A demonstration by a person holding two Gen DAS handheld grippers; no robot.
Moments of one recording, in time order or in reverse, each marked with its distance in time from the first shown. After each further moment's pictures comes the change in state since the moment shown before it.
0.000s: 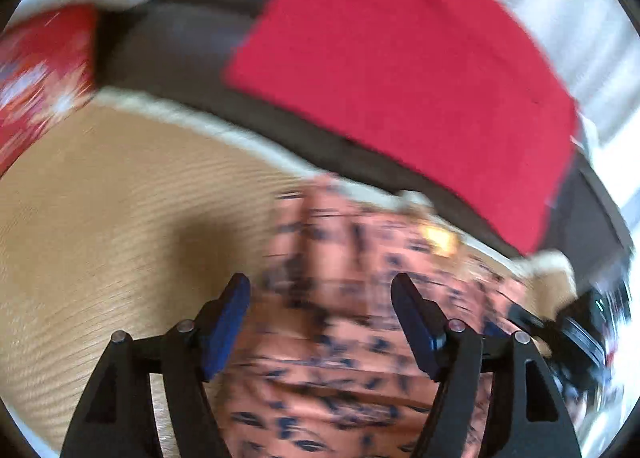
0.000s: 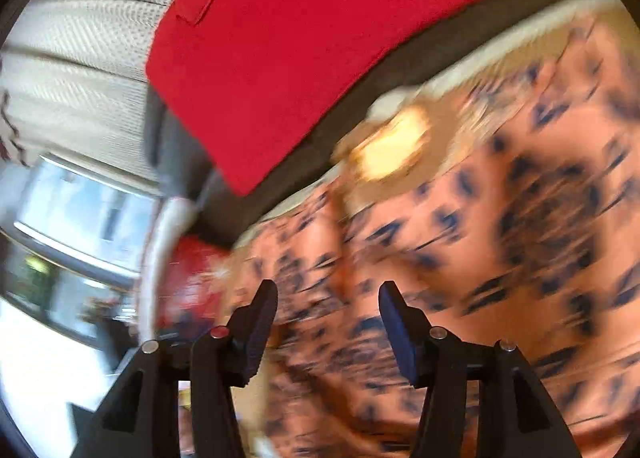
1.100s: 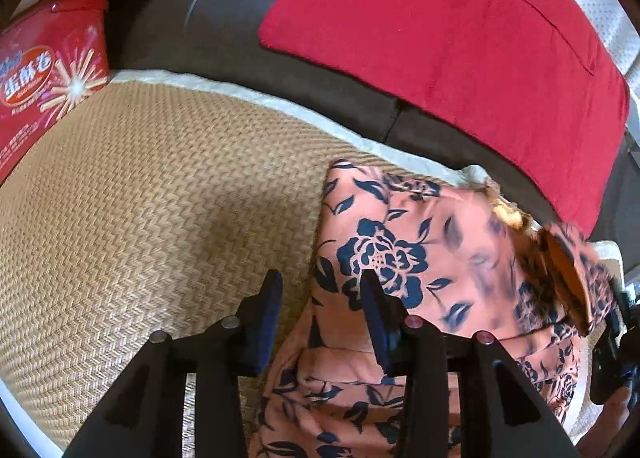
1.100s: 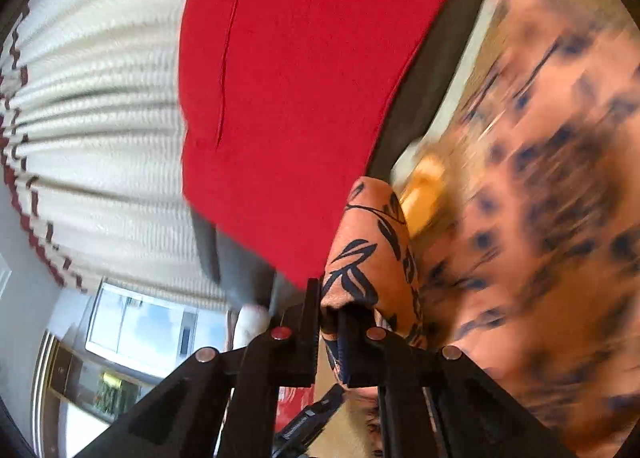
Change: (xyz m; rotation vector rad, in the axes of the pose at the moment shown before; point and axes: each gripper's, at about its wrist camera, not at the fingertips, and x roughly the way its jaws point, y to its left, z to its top) left arm 0.065 -0.012 -0.003 0.075 0.062 0.141; right arm -0.066 -0.037 -0.007 0.296 -0.382 0.185
